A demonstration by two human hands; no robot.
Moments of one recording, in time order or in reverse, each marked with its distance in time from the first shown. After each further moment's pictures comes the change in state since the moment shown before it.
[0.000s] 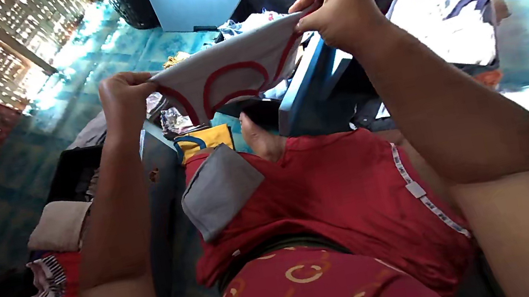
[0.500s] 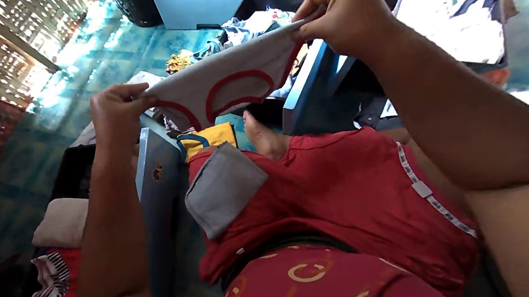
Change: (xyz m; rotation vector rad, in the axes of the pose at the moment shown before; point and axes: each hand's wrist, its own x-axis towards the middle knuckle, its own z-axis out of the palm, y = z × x) left_hand -0.033 -0.011 -0.024 -0.158 -0.026 0.027; right_hand -0.019 -0.024 -0.002 -0.118 -0.045 -0.064
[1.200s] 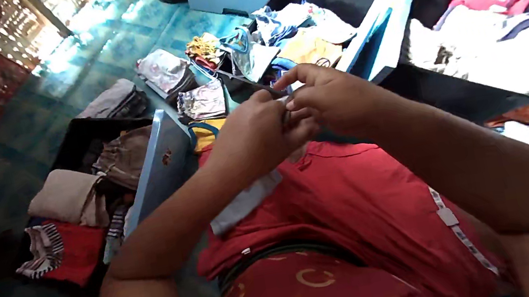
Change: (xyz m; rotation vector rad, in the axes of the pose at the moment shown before) left_hand -0.070 0.080 0.084 0.283 -0.362 0.402; right_hand -0.043 -0.068 0.064 0.706 -0.557 0.333
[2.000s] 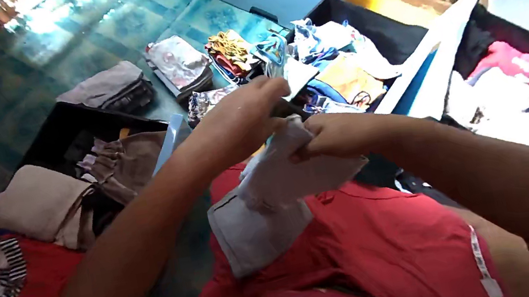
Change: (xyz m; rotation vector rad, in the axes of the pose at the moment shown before) left_hand 0.030 -0.142 -0.044 -0.130 -0.060 0.066; right_hand 0.129 0.009 0.009 -0.464 -0.458 0.156
